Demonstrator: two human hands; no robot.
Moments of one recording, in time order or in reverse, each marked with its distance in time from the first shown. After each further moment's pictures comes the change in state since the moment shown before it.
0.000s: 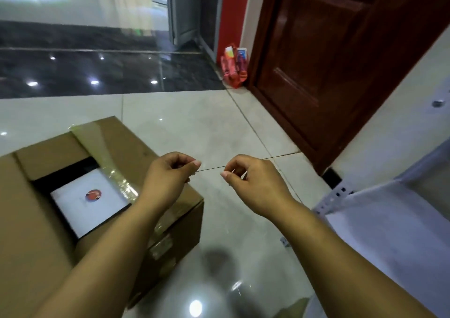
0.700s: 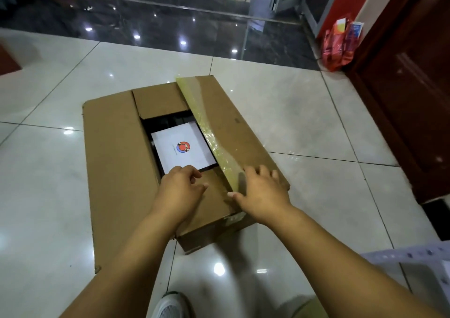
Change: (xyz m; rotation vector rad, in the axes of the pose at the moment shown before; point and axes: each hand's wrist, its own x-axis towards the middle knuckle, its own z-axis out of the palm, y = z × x) left_hand -0.035 -0.132 -0.120 0.607 0.259 -0.244; right_hand 0.021 -0.062 0.164 -0.447 -0.504 -0.082
